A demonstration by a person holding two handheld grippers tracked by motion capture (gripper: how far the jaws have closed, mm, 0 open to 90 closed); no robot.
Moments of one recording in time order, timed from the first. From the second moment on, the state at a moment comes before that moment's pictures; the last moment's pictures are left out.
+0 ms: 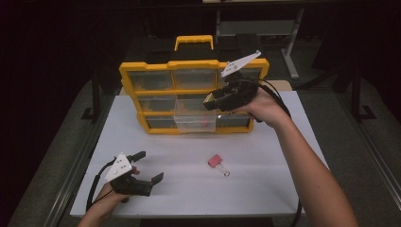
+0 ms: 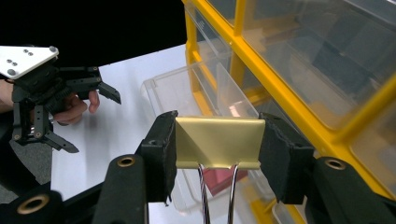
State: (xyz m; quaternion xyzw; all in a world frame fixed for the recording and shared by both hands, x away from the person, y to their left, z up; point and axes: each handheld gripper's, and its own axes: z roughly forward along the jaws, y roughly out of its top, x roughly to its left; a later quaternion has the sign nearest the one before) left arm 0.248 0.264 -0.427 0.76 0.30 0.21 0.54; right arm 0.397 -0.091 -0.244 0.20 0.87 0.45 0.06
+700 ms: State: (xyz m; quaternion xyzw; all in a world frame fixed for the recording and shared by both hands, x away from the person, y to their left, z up) left arm 0.247 0.264 -0.426 0.76 0.29 0.21 0.54; right arm 0.415 -0.053 -0.246 0.17 0.87 0.45 0.06
